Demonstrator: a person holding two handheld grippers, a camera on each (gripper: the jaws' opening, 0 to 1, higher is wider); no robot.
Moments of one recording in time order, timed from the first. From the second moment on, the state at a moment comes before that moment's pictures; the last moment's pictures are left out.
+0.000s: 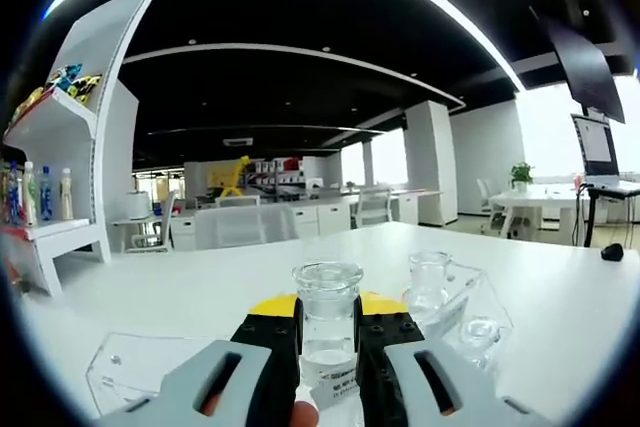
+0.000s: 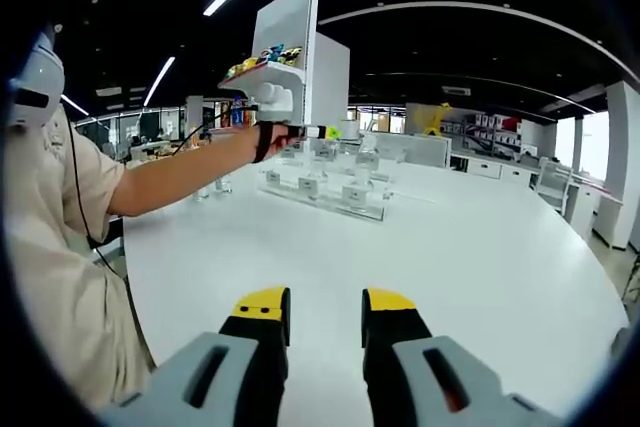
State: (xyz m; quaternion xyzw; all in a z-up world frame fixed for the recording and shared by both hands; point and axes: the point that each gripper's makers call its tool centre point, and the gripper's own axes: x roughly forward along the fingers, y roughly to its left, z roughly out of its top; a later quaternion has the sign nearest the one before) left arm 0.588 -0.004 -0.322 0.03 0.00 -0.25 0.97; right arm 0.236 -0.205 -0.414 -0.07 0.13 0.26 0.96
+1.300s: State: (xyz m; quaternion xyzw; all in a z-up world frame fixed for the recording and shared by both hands) left arm 0.572 -0.008 -0.323 0.04 0.00 -0.25 0.97; right arm 0.234 -0.203 -0.409 -0.06 0.12 0.26 0.96
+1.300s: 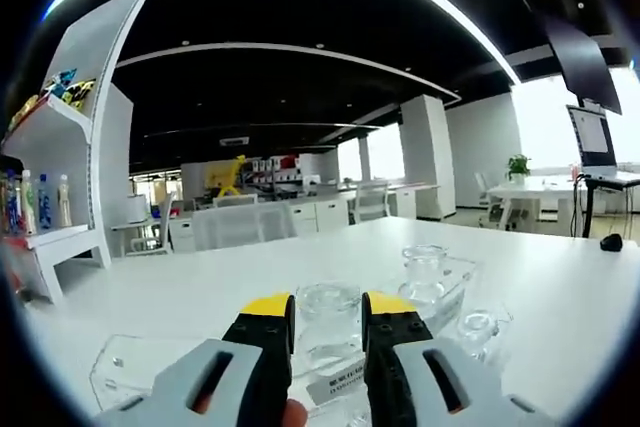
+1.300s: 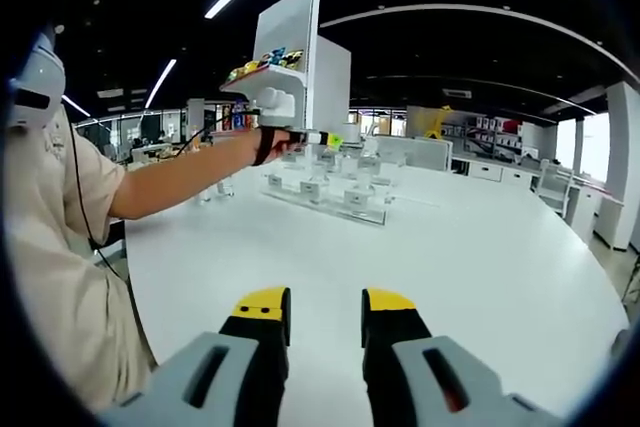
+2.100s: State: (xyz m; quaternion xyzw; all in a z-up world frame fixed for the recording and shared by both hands) left arm 0.552 -0.001 -0.308 0.08 -0.02 -0.25 0.97; right arm 0.222 -0.196 -0.399 -0.06 0.09 0.28 0.95
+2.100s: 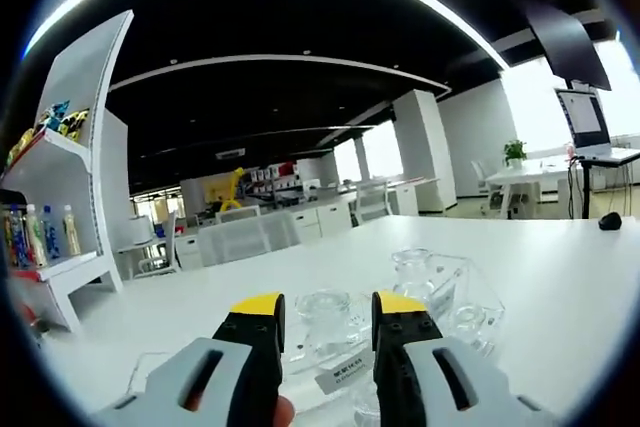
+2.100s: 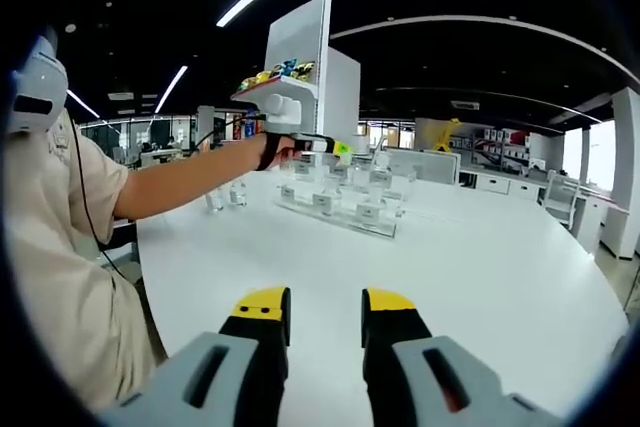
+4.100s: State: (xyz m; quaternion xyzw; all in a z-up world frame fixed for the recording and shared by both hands) left arm 0.328 0.086 -0.238 0.12 -0.10 -0.30 0.94; right arm 0.150 -0.209 -0.367 -0.06 0.02 0.27 0.96
